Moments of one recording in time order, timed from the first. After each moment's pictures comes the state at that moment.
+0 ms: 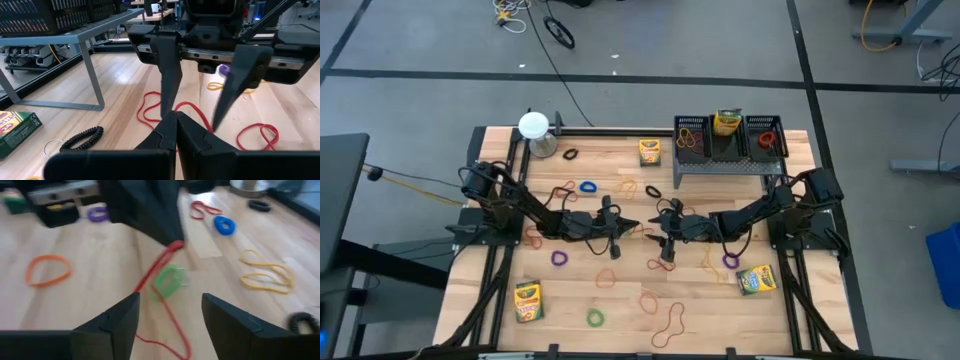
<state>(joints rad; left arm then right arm) -0.20 1.81 0.49 1.16 -0.45 0.03 0.18 1.76 0.68 0.62 0.32 0.13</state>
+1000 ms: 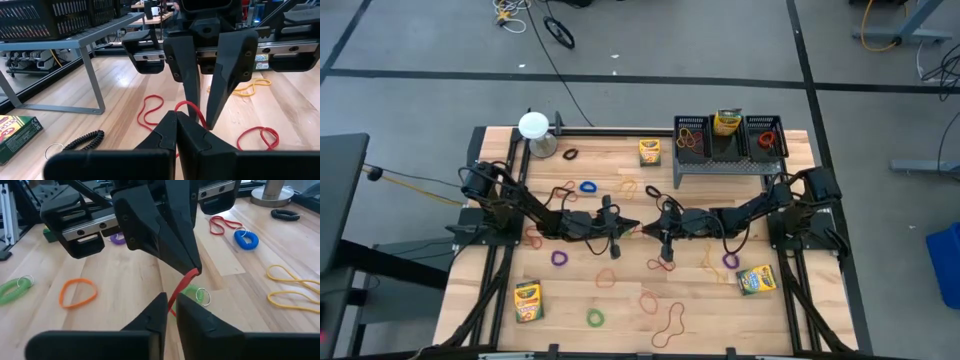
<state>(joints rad) -0.20 1.81 0.49 1.18 -0.45 0.04 0.14 1.77 0.68 0.72 0.18 0.17</state>
